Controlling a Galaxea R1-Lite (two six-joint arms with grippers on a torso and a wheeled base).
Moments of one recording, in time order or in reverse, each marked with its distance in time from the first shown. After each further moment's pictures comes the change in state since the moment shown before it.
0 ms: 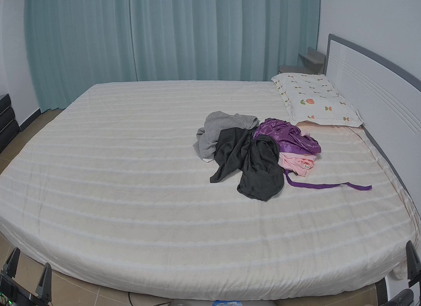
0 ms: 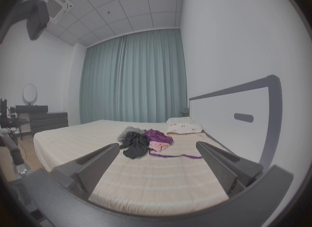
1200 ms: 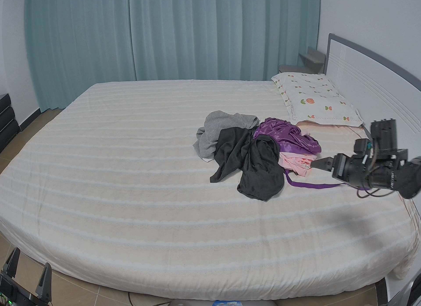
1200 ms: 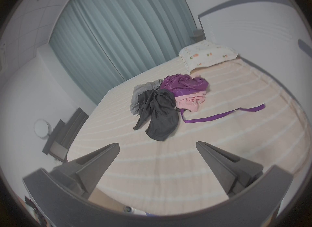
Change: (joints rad) left arm 0.000 0.000 0.000 0.000 0.000 0.001; right arm 0.184 1.636 -0.635 -0.354 0.109 0.440
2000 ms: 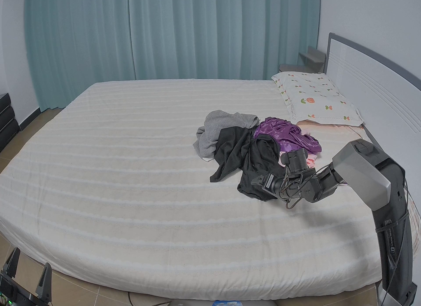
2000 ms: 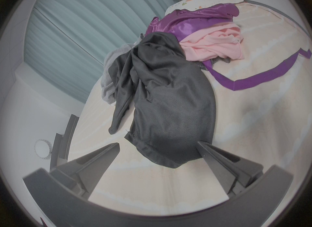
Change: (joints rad) left arm 0.000 0.000 0.000 0.000 0.000 0.000; right arm 0.127 0.861 -0.696 -0.018 -0.034 0.274
